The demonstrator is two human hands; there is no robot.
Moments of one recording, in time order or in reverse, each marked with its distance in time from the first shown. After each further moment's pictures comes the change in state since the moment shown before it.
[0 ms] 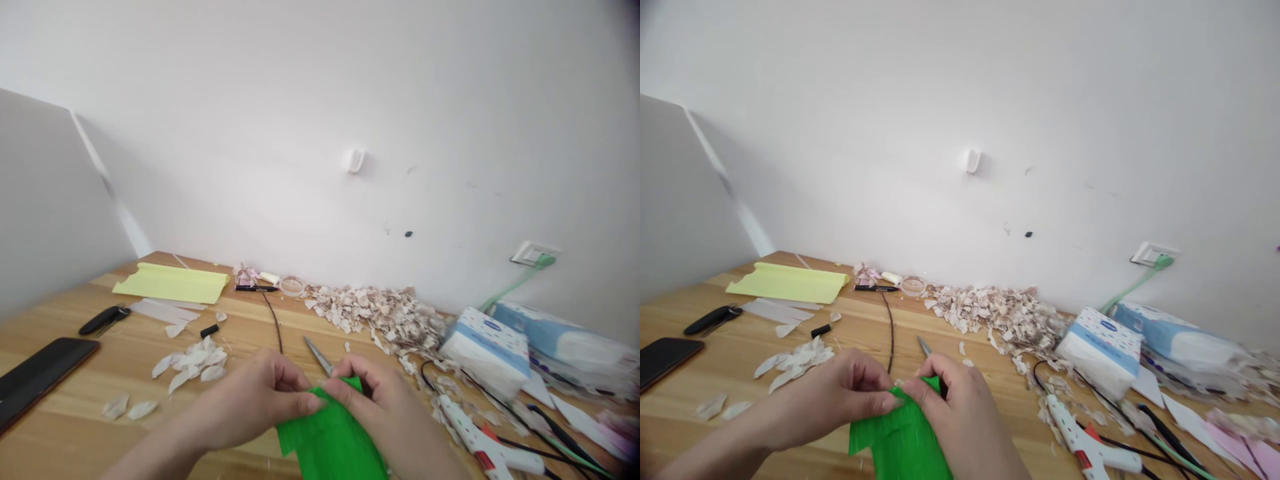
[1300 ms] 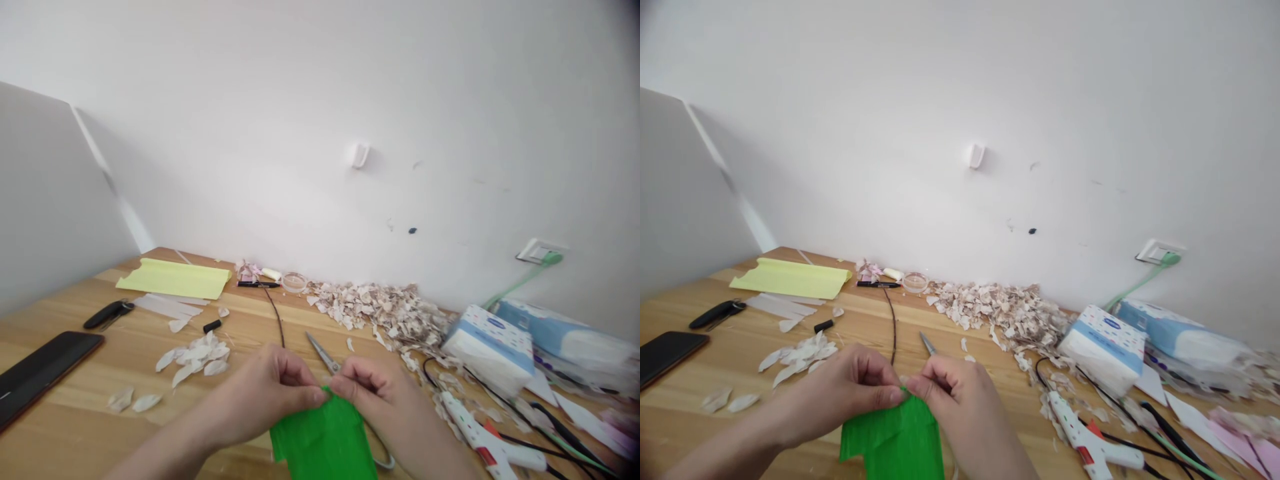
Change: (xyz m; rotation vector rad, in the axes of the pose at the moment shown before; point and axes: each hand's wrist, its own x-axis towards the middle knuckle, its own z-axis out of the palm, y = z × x) left_hand 0.005 0.000 0.008 -0.052 0.146 -0.048; right_hand 0.002 0.008 -0.001 0.061 -0.081 -0.071
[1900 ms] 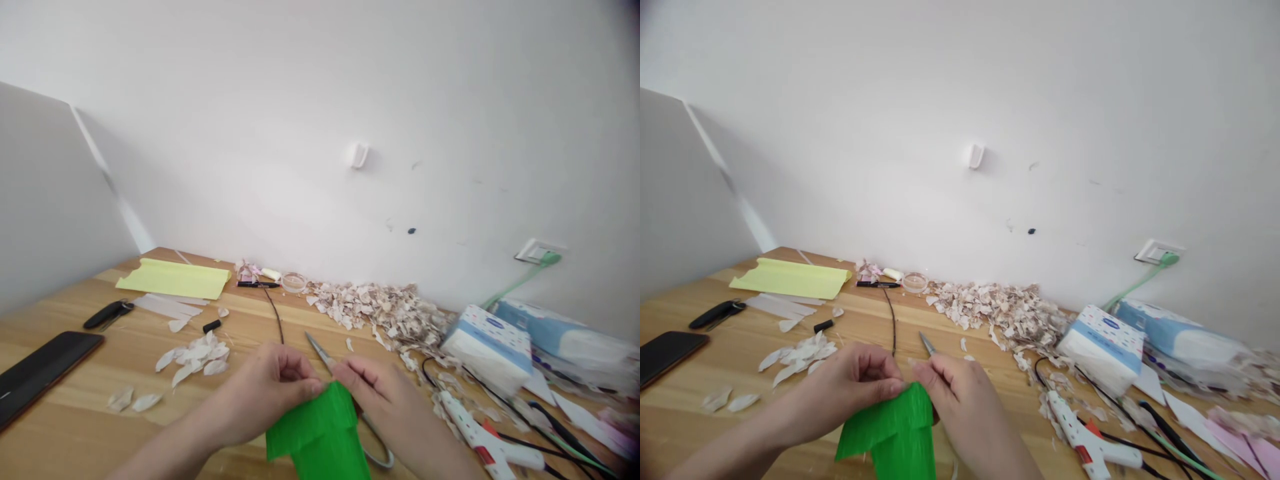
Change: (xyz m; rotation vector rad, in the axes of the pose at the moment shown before) left_hand 0.003 -0.001 0.002 0.019 0.049 0.012; right_hand 0.001 0.000 -0.002 -0.096 -0.020 -0.032
